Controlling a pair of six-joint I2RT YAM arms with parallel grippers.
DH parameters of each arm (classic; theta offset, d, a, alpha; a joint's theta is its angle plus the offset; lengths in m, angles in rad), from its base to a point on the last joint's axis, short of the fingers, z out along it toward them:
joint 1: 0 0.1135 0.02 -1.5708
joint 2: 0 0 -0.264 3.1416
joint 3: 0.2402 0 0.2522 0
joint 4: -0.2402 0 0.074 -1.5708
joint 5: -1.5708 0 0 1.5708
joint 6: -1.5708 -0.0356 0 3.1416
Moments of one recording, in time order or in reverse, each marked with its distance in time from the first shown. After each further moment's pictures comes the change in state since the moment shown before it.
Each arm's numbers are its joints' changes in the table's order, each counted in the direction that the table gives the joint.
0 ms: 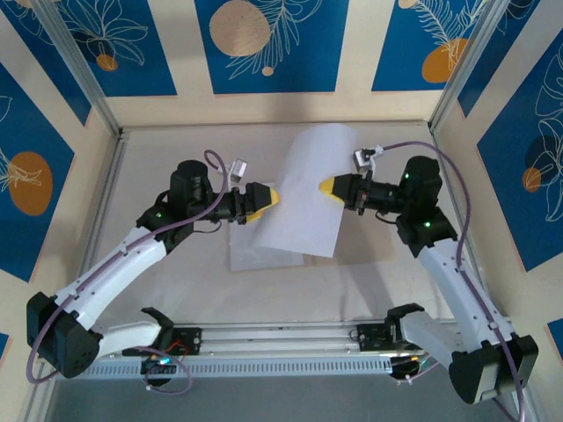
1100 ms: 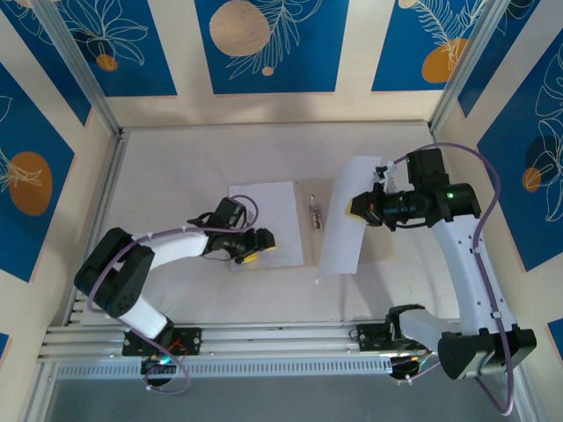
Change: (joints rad) left arm -0.031 0.415 -0.251 0.020 0.251 -0.086; right arm -0.085 0.142 0.338 -1.081 -0.298 0.597
